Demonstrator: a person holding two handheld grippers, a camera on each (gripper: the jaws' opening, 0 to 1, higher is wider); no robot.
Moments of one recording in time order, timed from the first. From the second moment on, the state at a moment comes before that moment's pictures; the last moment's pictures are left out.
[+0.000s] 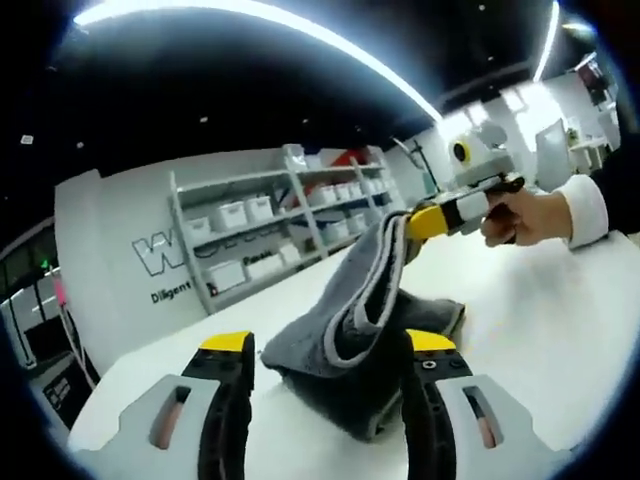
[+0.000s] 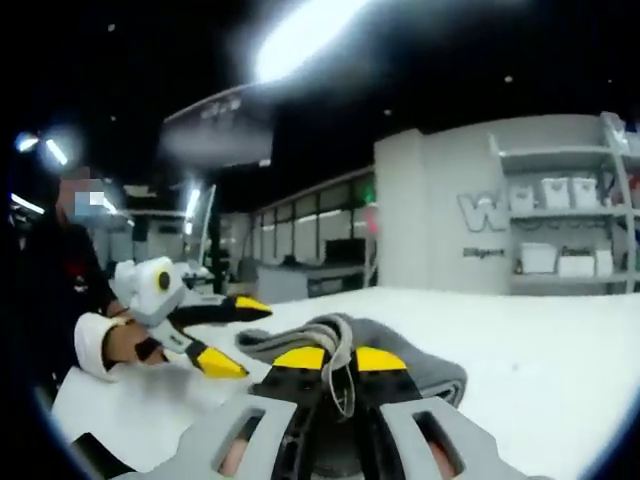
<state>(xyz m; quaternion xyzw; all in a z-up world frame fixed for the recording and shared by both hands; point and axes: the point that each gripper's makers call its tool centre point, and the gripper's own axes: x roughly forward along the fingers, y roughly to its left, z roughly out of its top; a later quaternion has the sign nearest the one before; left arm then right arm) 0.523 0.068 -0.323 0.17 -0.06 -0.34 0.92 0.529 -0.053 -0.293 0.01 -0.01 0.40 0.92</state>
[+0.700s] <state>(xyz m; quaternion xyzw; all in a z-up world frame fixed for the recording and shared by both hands) 0.510 0.051 -0.321 0.29 -0.10 -0.35 0.89 0.509 -0.036 -0.291 0.03 0.01 0.43 0.90</state>
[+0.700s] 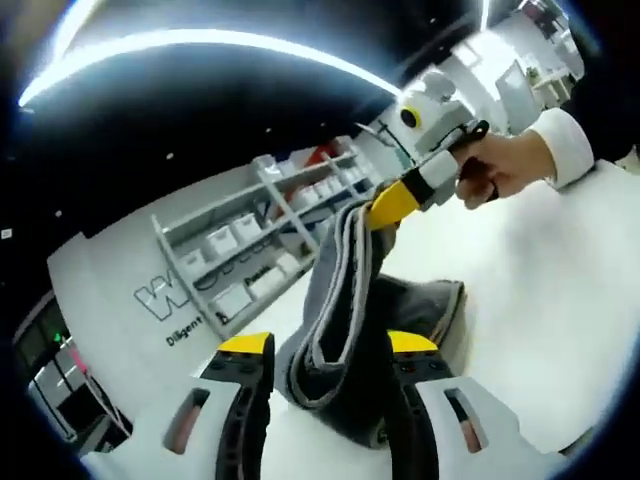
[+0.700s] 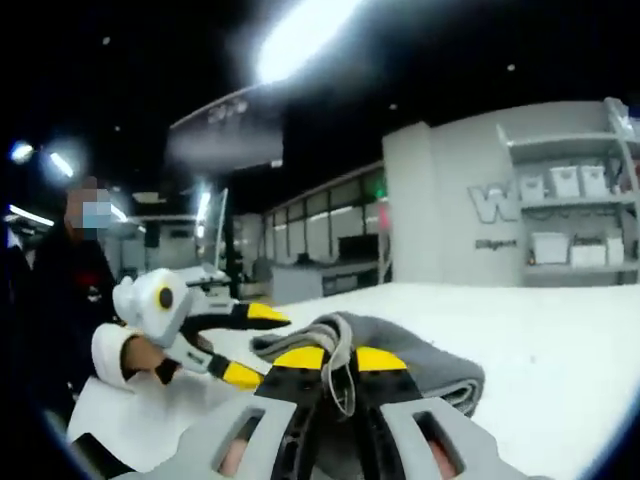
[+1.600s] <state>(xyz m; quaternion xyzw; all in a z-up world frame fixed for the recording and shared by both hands) 0.522 0.086 -0.324 0.24 -0.05 -0.29 0.92 0.478 -0.013 -0.301 -0.13 -0.02 0.44 0.89</state>
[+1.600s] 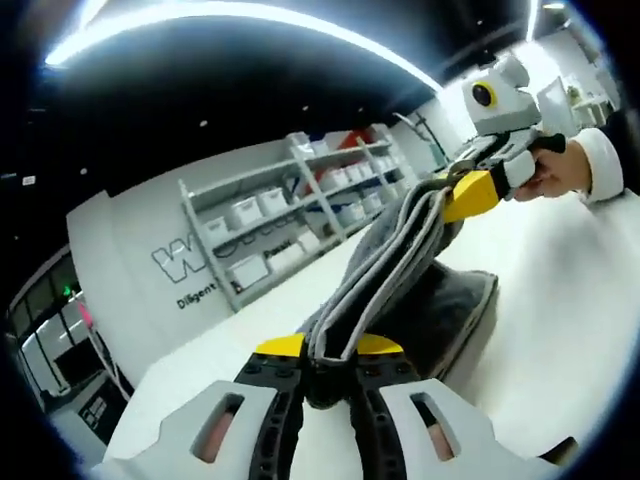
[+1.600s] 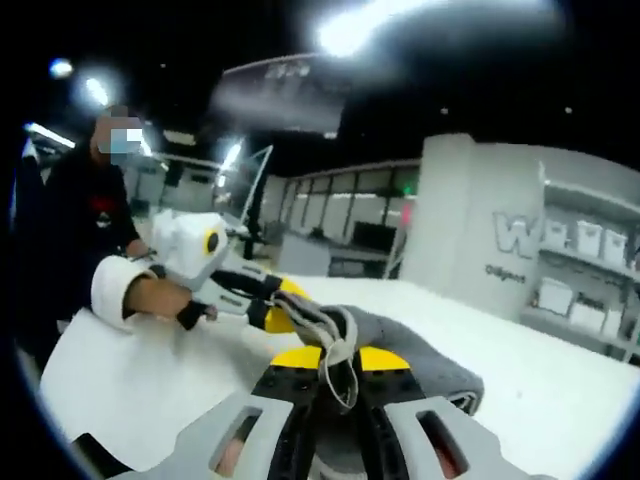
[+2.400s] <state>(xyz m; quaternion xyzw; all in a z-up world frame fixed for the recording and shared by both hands) 0.521 0.100 -0.305 0.11 -0.07 -0.30 0.94 0.472 -0.001 -0.314 -0.29 -0.08 0.43 0.85</state>
